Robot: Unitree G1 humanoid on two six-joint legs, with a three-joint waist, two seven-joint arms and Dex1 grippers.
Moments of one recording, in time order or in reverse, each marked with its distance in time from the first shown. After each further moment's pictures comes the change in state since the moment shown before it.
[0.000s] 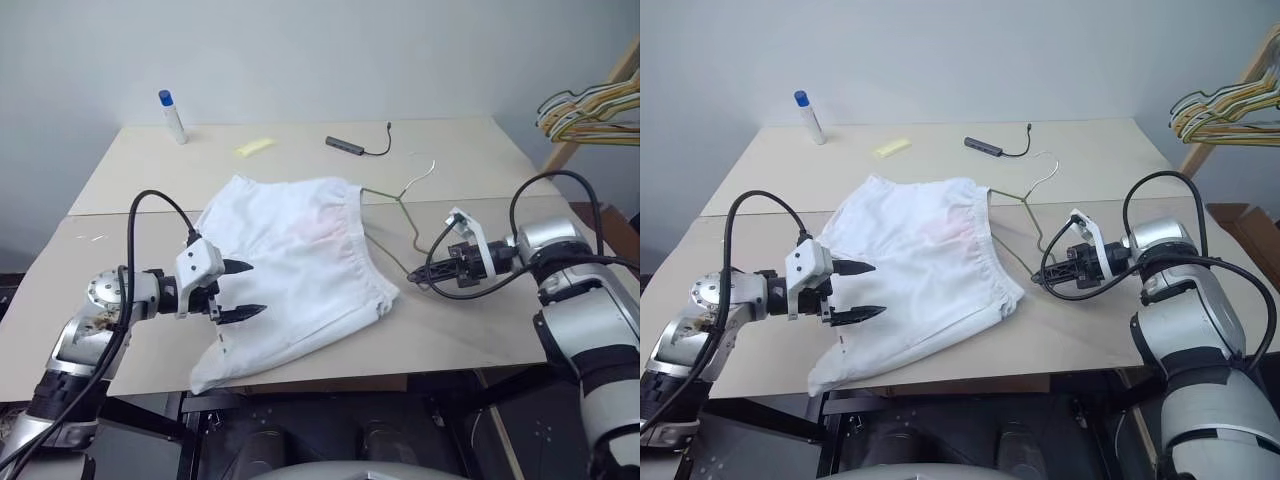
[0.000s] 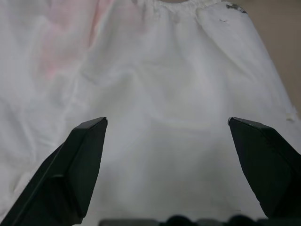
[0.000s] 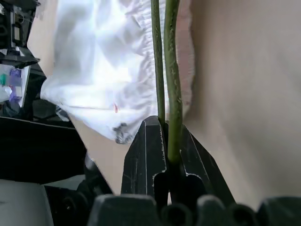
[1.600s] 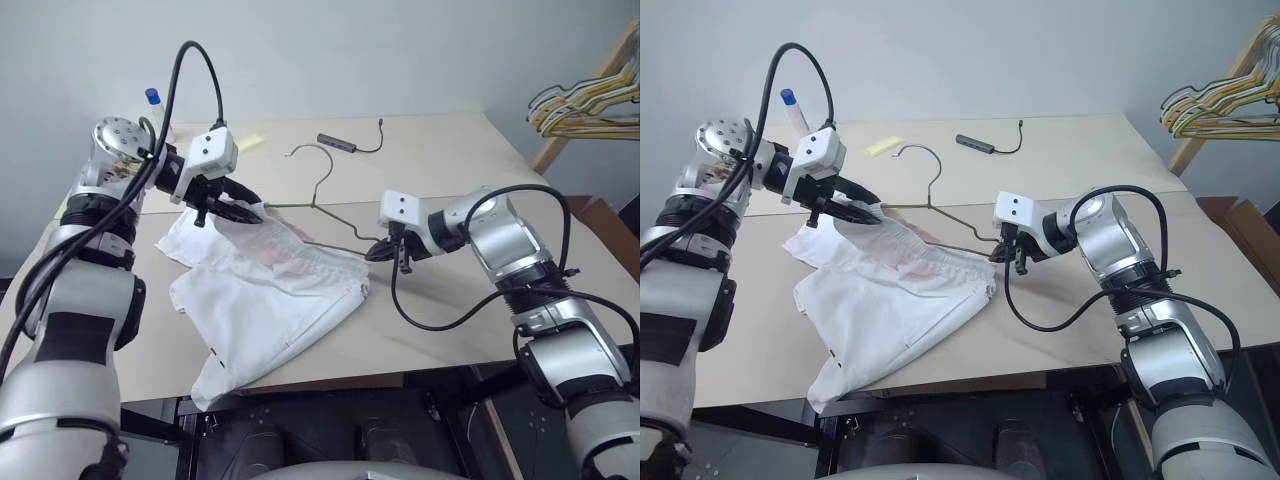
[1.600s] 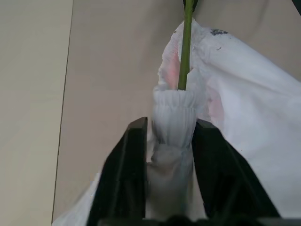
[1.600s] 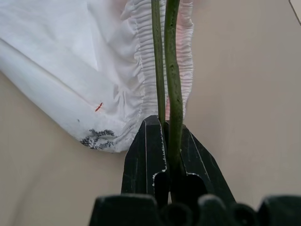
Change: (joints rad) left arm -1.023 -0.126 -0.339 1.202 0.224 -0.481 -0.502; right arm 0.178 0.061 -0.039 -0.783 -0.329 -0.329 -0.211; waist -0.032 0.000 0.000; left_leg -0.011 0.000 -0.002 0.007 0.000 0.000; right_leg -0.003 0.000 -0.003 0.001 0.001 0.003
